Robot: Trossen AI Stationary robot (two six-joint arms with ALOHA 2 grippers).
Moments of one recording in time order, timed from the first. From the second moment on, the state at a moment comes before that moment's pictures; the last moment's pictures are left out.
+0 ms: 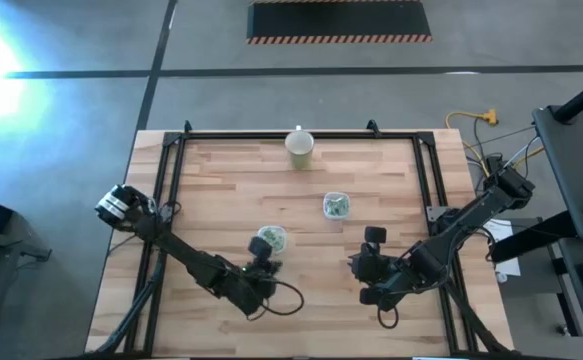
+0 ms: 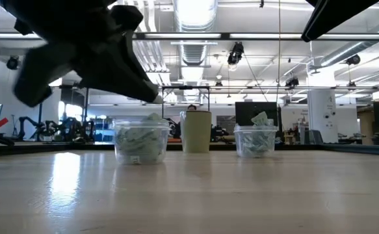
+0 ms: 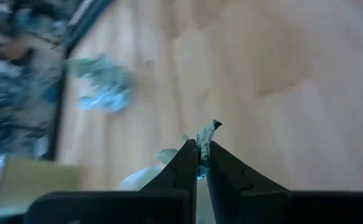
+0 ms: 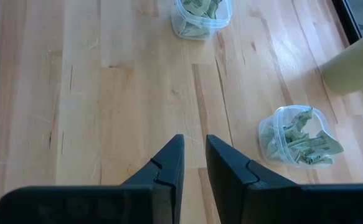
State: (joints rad) left arm -0.58 1.73 1.01 -0.16 -0.77 0.11; right arm 0.67 1.51 1.15 -0.83 0.63 0.59
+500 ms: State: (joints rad) left arm -0.54 1.73 1.01 -0.39 -0.96 -0.02; right arm 0.67 1.51 1.15 -0.83 0.63 0.59
